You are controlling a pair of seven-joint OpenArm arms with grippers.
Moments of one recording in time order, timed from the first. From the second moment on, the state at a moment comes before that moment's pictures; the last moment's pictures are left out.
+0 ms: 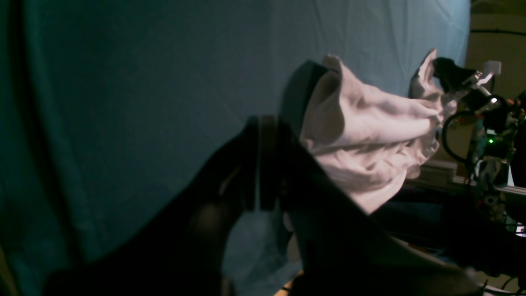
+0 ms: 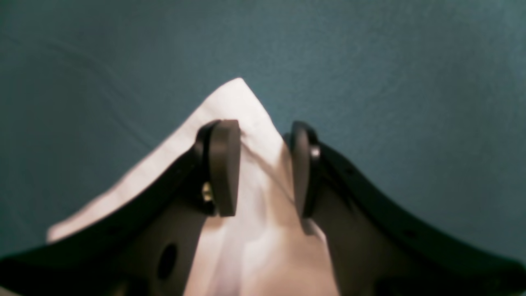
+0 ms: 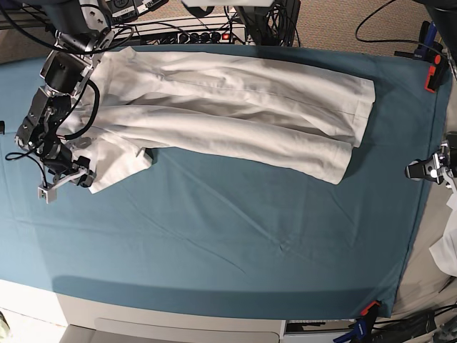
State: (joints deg) left arm -28.0 -42.3 -4.1 31.3 -82.9 -43.3 81.4; right arm 17.4 20.5 33.0 60.6 19.1 28.1 -50.0
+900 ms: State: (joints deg) left arm -28.0 -42.3 -4.0 31.4 -82.9 -43.3 81.4; right arm -11.5 20.2 32.7 107.1 39.4 34.8 -62.8
